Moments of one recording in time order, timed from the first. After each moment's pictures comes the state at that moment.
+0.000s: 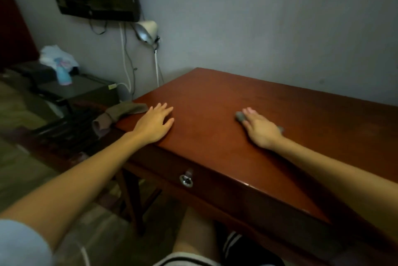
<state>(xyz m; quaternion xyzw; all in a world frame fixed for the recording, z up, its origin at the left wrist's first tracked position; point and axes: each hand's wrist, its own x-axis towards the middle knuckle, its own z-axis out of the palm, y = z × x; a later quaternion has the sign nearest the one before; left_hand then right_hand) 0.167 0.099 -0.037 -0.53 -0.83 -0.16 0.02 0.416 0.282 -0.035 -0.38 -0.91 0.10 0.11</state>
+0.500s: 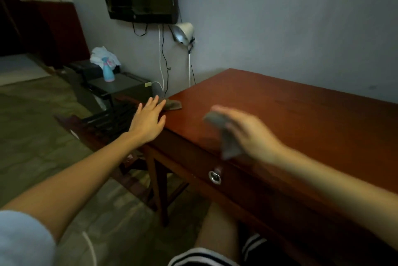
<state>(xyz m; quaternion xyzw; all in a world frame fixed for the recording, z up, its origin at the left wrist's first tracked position) 0.121 0.020 -0.042 -0.43 -0.88 -0.16 0.11 0.376 0.175 -0.008 -0.01 -0.94 0.20 0.27</state>
